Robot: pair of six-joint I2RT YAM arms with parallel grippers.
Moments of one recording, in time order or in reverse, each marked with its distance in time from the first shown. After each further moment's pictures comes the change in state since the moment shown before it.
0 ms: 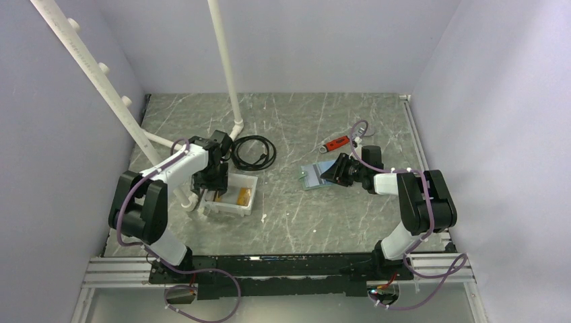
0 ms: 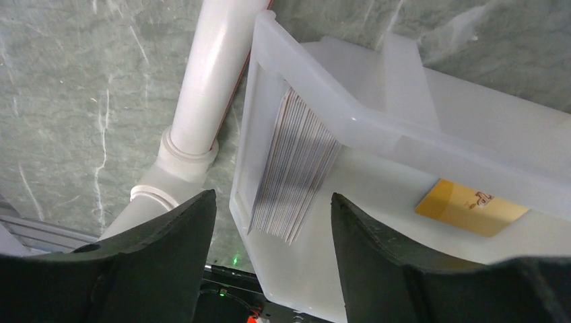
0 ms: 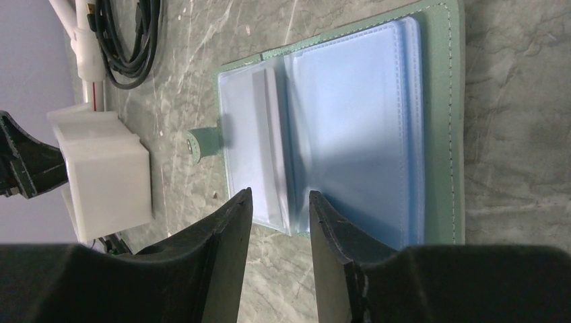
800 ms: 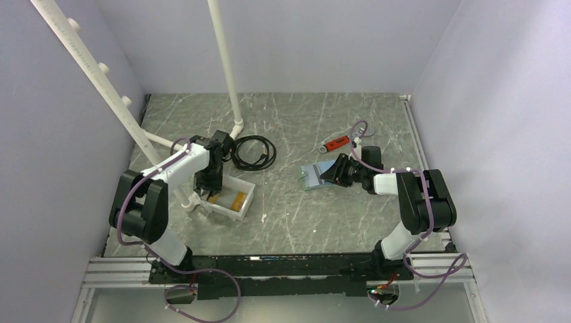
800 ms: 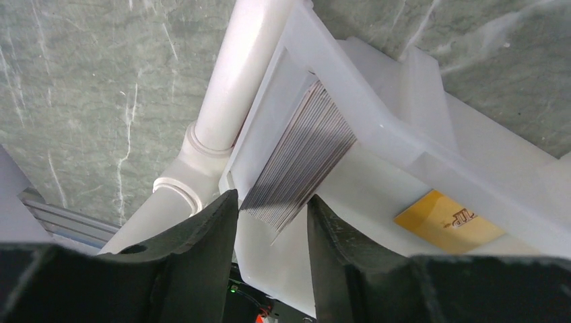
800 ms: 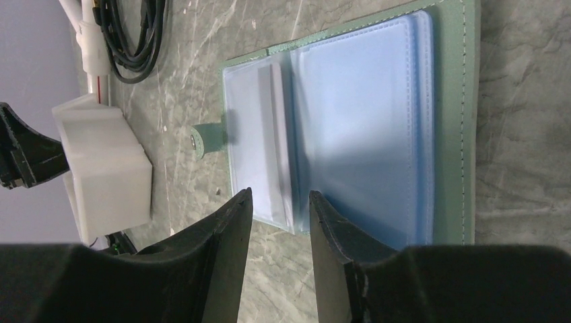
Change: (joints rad) left arm -0.004 0.011 0.012 -0.026 -0.074 -0.019; right arm 0.006 0.007 -0.005 0.015 -0.023 0.000
